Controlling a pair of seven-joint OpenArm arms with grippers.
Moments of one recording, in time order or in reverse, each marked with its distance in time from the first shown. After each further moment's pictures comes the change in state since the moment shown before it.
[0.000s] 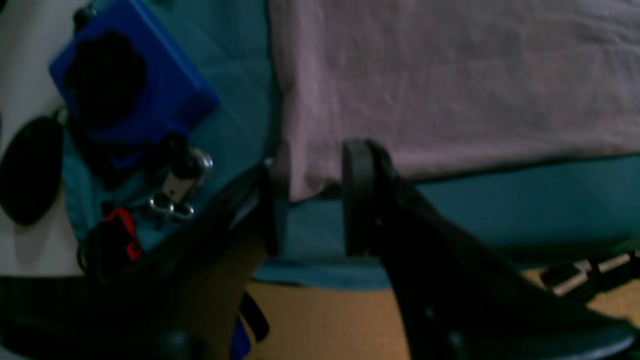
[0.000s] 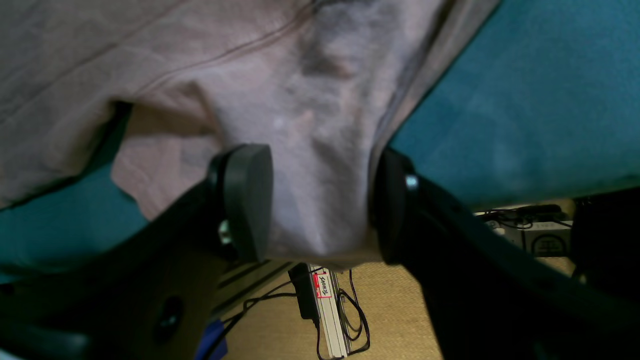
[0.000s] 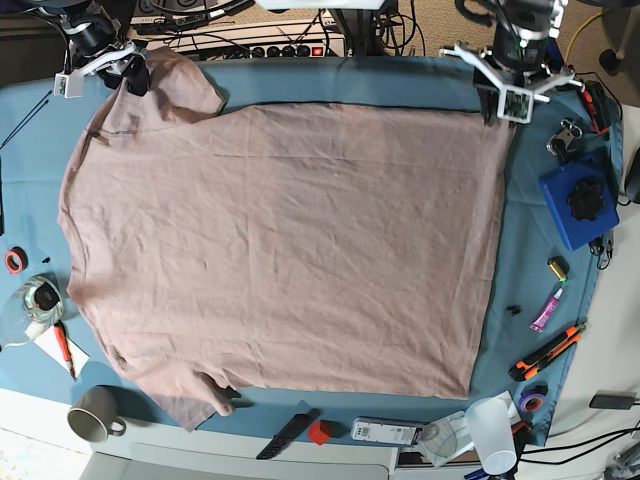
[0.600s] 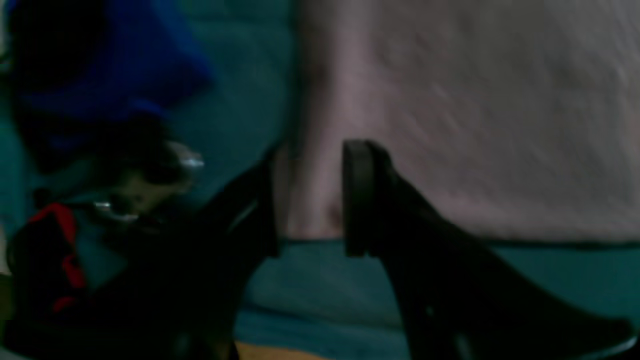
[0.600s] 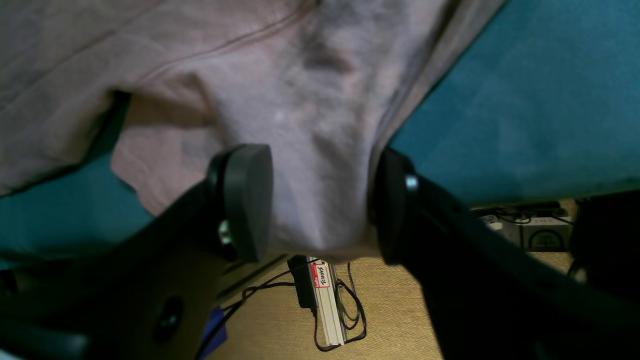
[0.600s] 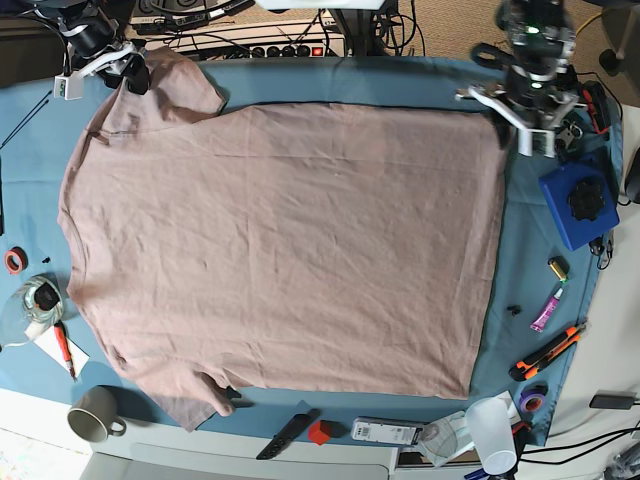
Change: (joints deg) left arm -10.8 2.0 -8.9 -12.7 -11.6 -1.7 2.2; right arm 0.1 0.9 0.0 0.0 1.1 0.0 -3.0
